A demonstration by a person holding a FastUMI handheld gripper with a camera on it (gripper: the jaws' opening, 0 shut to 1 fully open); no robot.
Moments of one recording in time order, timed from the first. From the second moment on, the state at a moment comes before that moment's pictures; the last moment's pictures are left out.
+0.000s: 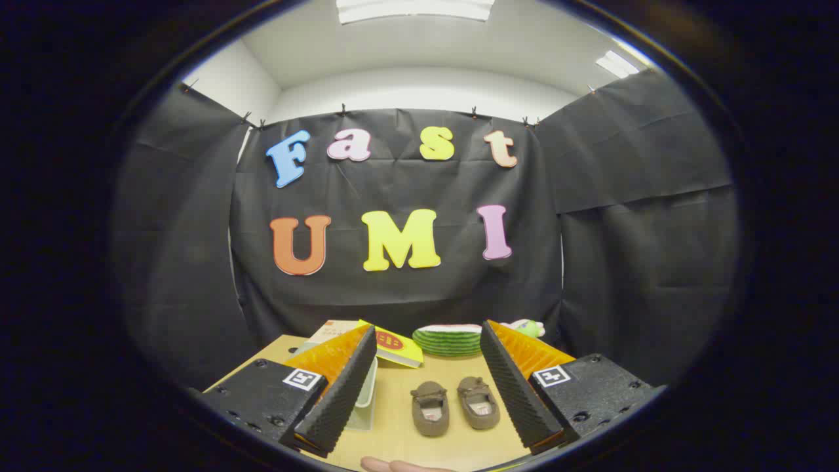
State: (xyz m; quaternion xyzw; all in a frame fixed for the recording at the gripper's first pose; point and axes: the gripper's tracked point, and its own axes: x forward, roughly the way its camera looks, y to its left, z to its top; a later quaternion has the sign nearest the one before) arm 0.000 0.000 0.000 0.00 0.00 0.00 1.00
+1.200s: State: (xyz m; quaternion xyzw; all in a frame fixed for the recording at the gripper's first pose) arm 0.051 0.012 -0.034 -0.01 0.04 0.00 1.00
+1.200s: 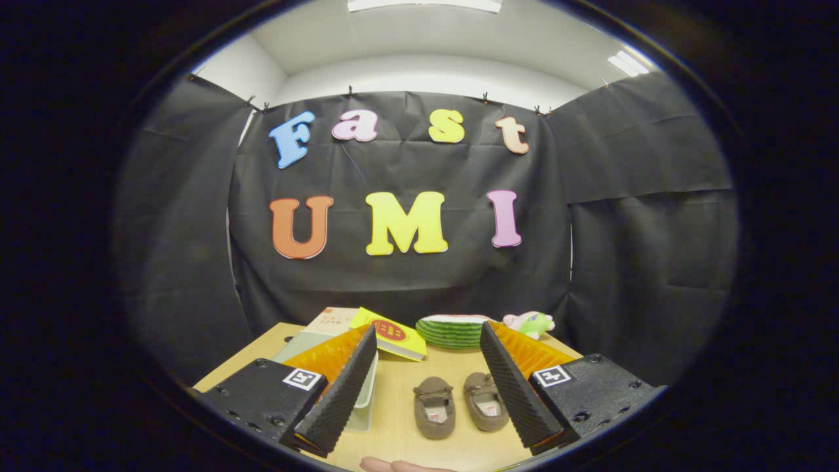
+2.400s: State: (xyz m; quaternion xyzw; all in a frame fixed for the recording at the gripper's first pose) arm 0.244 0.102 -0.226 0.21 0.39 0.29 0.85
